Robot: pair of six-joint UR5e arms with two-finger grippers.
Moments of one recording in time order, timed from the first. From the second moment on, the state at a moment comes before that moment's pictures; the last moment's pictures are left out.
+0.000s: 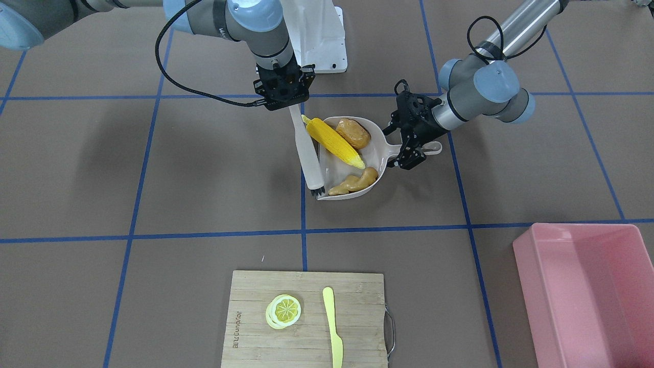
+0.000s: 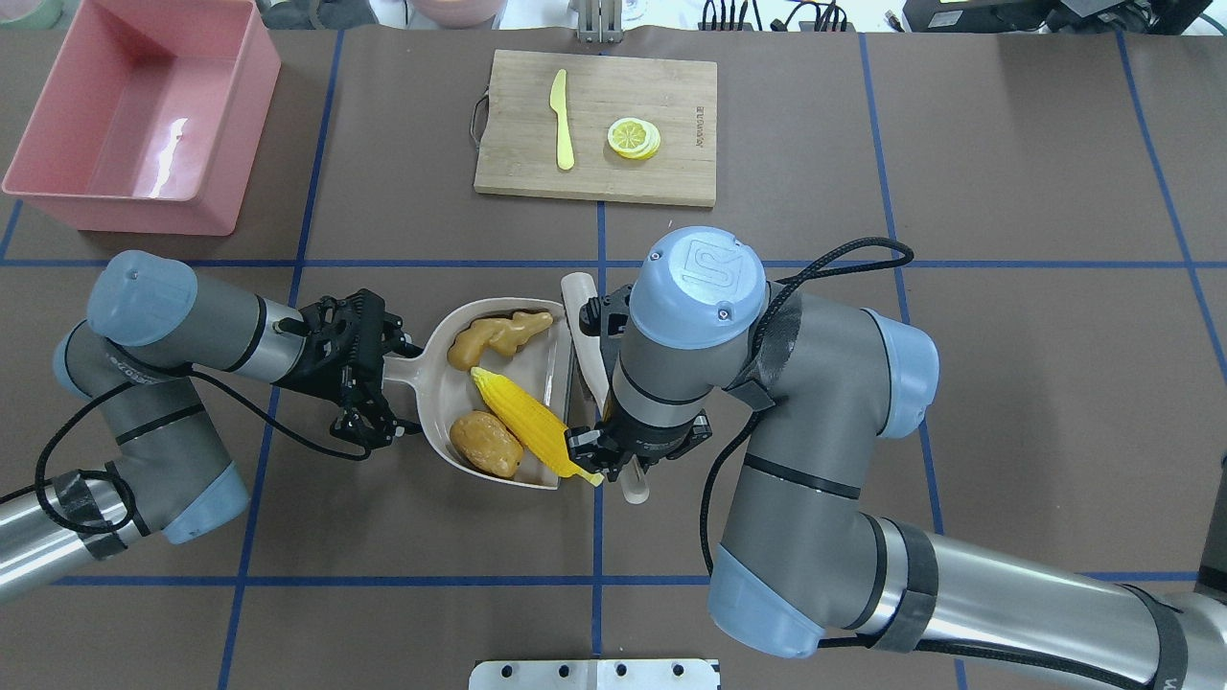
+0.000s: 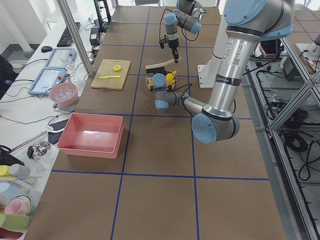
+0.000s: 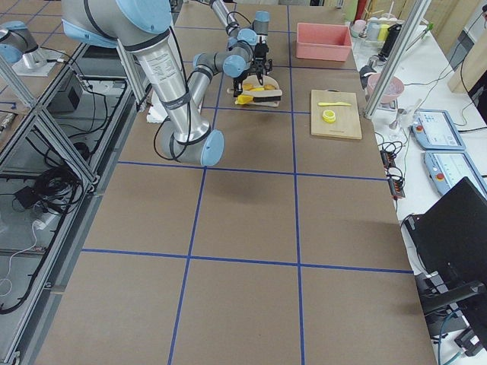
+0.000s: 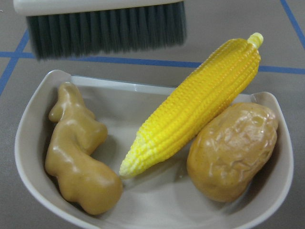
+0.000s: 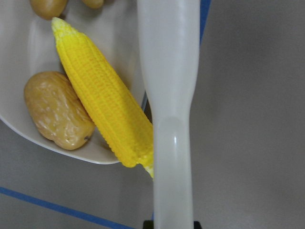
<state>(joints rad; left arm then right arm) -0.63 -1.89 -1.50 -2.66 -2.19 0.10 0.43 -0.89 1.82 -1.72 2.08 1.06</state>
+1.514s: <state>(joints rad) -0.63 -1.89 -1.51 -2.66 -2.17 0.11 0.72 -1.80 2.12 -1.39 2.05 0.82</state>
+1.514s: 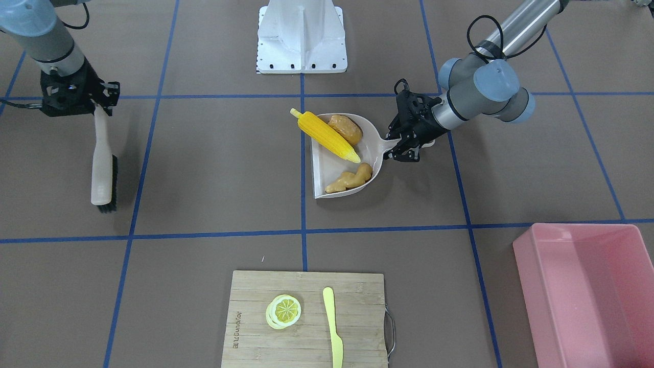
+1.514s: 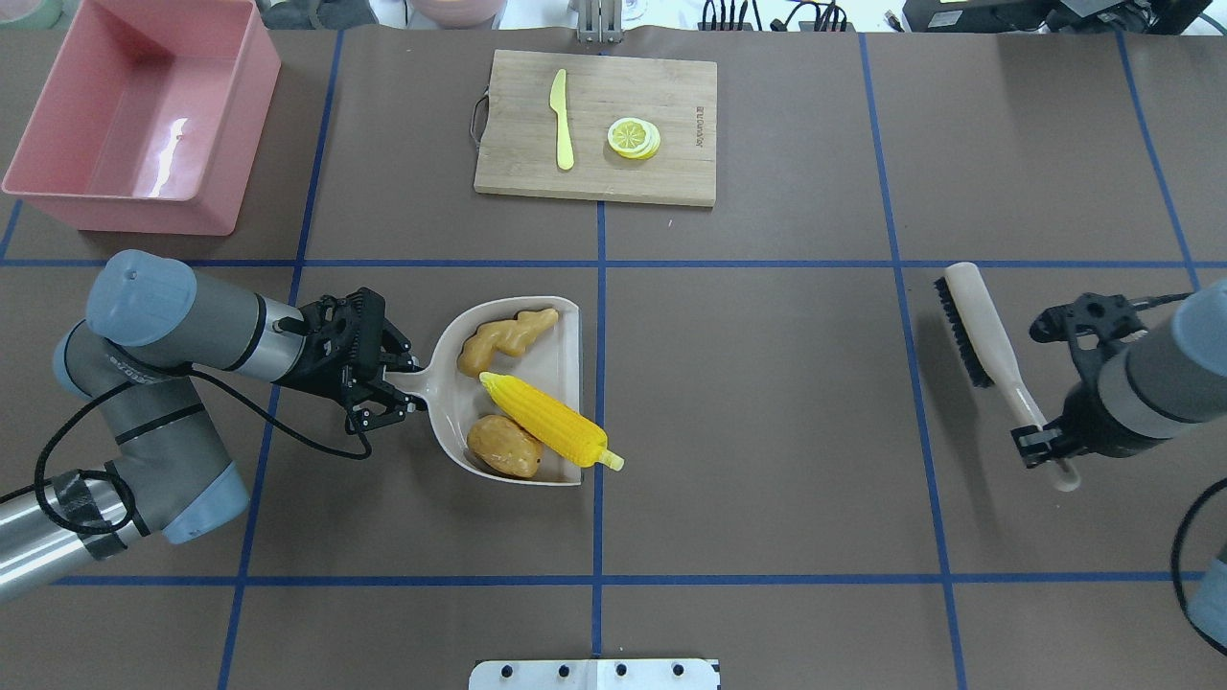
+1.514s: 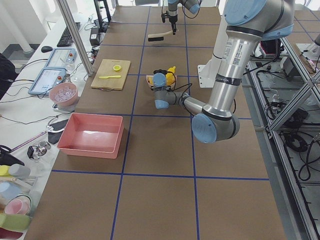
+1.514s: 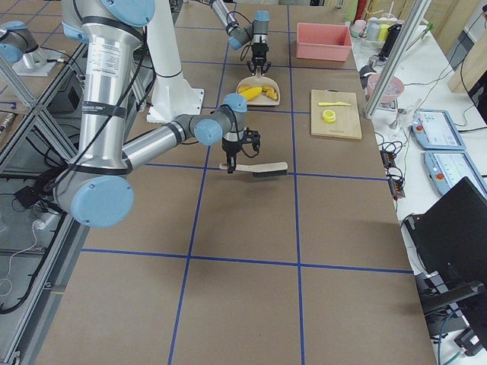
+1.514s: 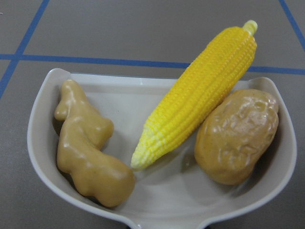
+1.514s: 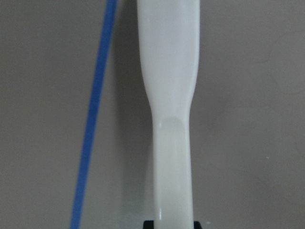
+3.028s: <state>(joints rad) -0.73 -1.86 -1.64 -2.72 -1.95 0.06 0.94 -1.92 1.91 -1.12 2.27 0.78</state>
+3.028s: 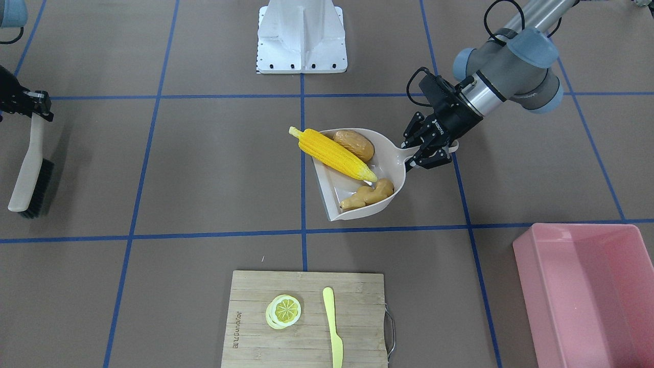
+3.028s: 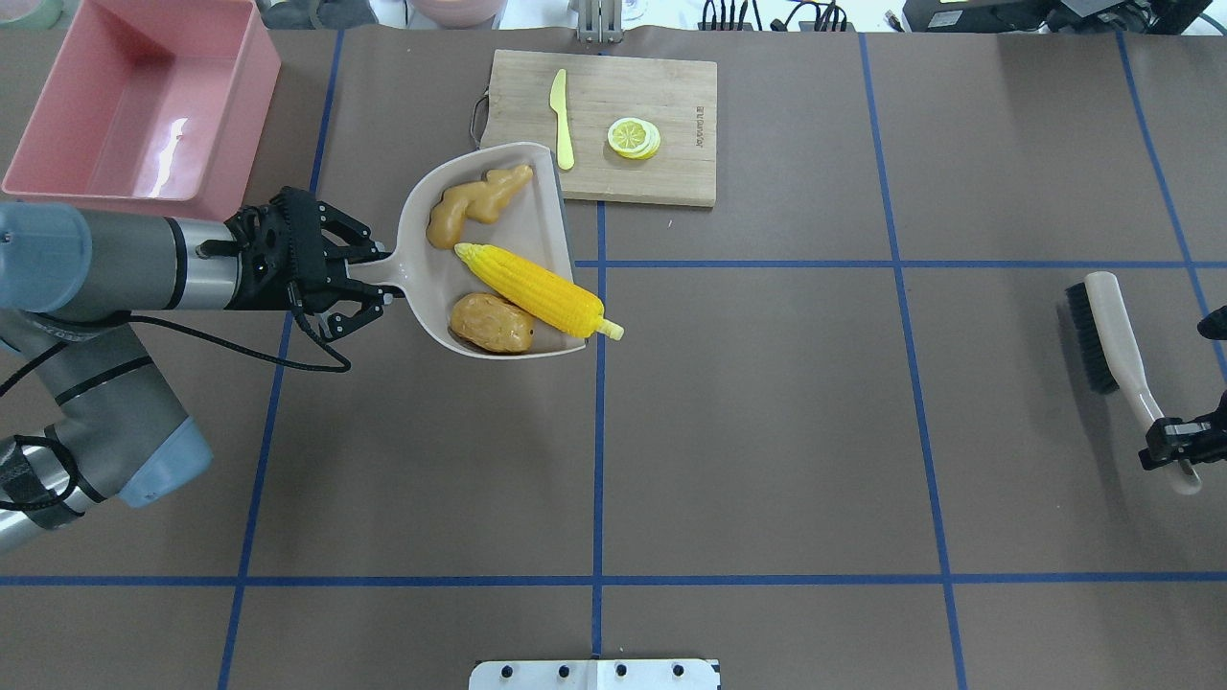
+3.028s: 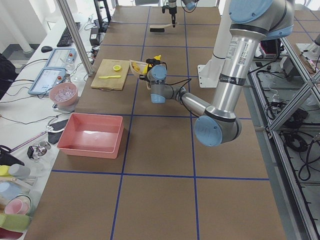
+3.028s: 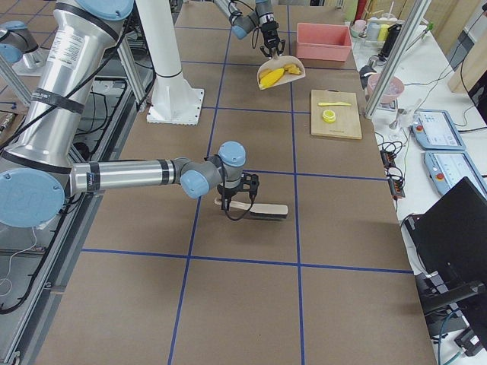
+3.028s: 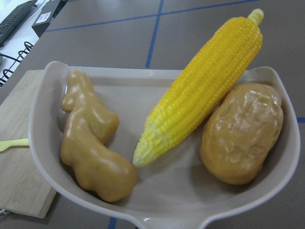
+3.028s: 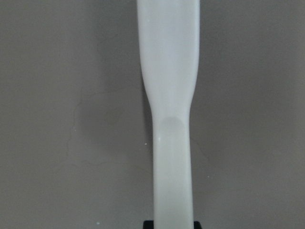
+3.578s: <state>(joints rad) -0.74 -1.84 -1.66 -2.74 -1.91 -0.50 0.94 -1.92 1.90 -1.12 2.27 0.76</state>
